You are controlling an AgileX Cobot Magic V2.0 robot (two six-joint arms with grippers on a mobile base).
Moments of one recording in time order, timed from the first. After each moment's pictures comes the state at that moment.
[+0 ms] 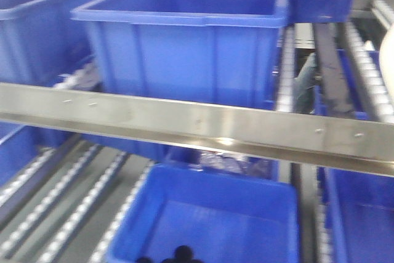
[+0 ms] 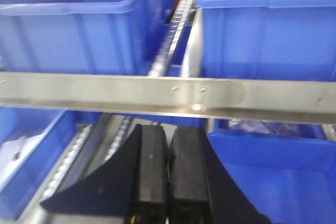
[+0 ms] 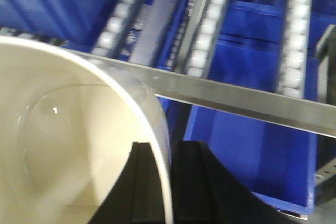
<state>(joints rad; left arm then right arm) -0.13 -0.01 0.01 0.00 0.16 0.04 0.01 0.49 -0.56 0.02 0.66 0.05</state>
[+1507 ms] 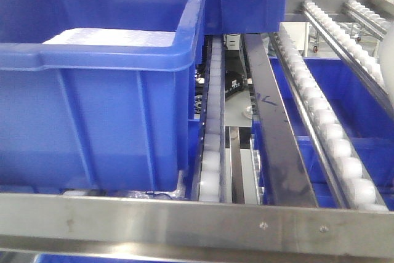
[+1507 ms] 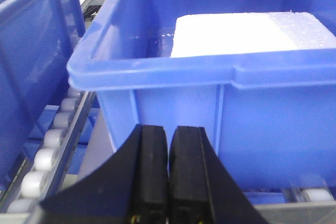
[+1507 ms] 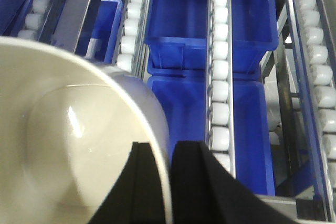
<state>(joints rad) -0.13 -0.01 0.01 0.00 0.16 0.04 0.01 0.49 -0.56 0.02 0.65 0.05</state>
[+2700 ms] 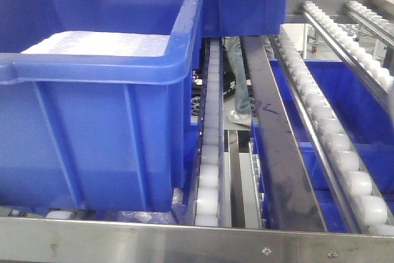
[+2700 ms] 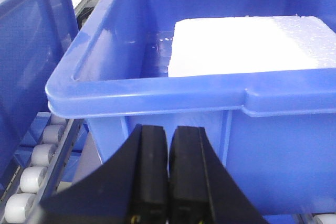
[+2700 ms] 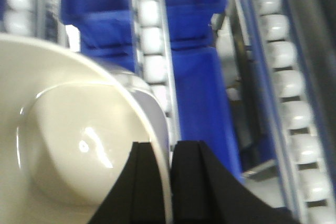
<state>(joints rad) -0.13 -0.01 0.01 0.00 0.16 0.04 -0.18 0.92 -0.56 -0.05 0.41 0.08</state>
